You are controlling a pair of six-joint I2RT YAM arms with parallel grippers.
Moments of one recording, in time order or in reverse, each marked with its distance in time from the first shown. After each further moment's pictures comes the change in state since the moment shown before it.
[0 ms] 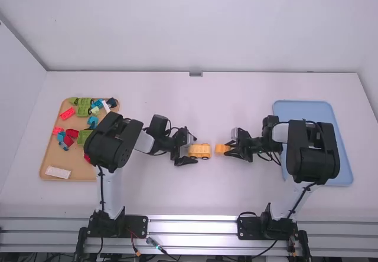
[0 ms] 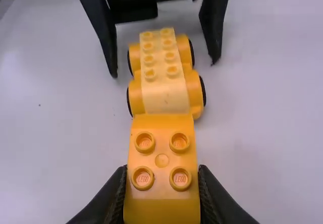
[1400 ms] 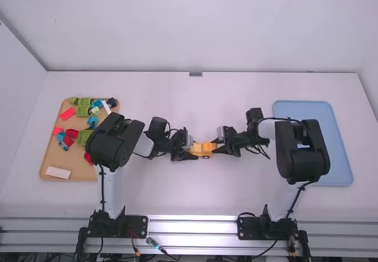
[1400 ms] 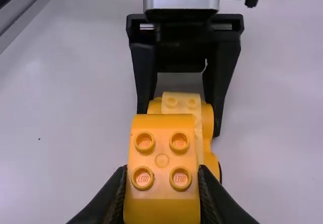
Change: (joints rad) left arm 0.005 0.014 -0.059 0.159 -0.027 -0.064; right arm 0.179 0.001 0.065 0.049 -0.042 0.006
